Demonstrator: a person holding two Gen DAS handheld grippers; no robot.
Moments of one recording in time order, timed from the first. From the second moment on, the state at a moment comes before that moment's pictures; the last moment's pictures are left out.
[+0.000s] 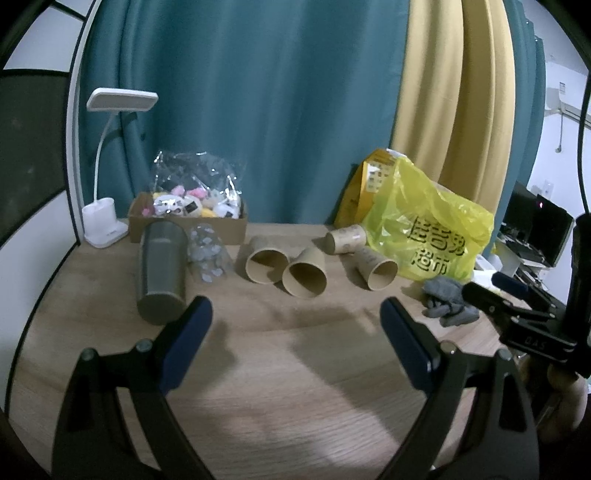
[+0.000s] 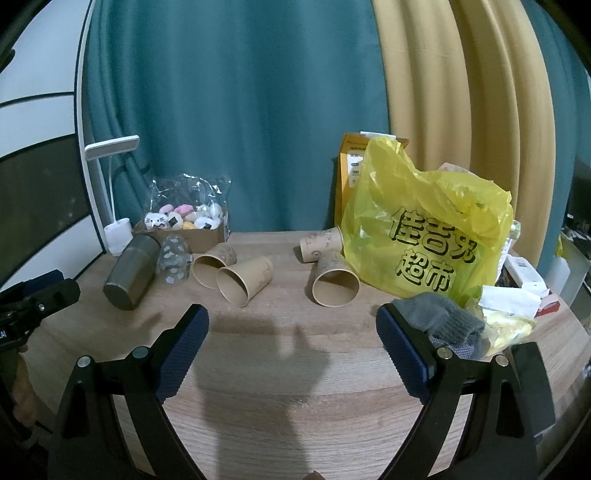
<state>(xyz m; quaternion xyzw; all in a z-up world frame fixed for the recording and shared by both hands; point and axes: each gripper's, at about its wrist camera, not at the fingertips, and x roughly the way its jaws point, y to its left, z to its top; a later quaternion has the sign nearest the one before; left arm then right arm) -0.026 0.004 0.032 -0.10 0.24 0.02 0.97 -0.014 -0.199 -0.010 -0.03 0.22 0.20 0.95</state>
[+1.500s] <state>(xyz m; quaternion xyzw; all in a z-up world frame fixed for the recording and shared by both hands) -0.032 0.003 0.038 -0.10 0.23 0.02 0.97 -0.018 -0.200 -0.006 -0.04 0.21 0.21 0.95</state>
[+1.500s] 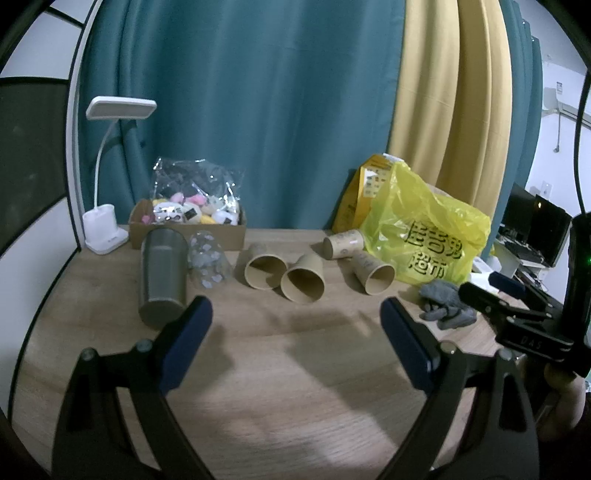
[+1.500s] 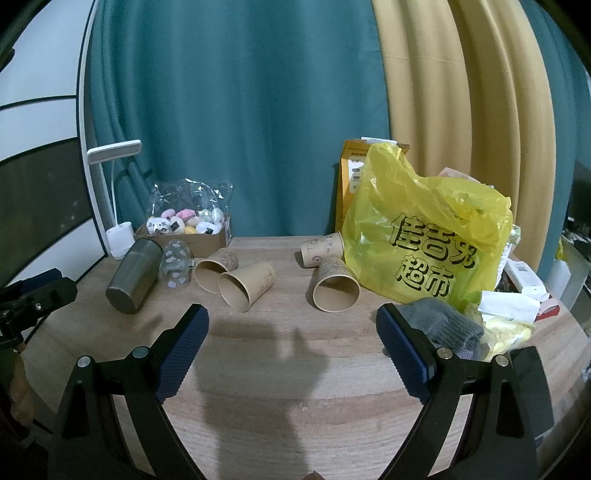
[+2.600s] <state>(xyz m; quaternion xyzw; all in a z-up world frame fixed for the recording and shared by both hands) 0.260 -0.055 0.000 0.20 0.43 -0.15 0.87 0.108 -0.239 -0.078 0.04 0.28 0.15 0.95</state>
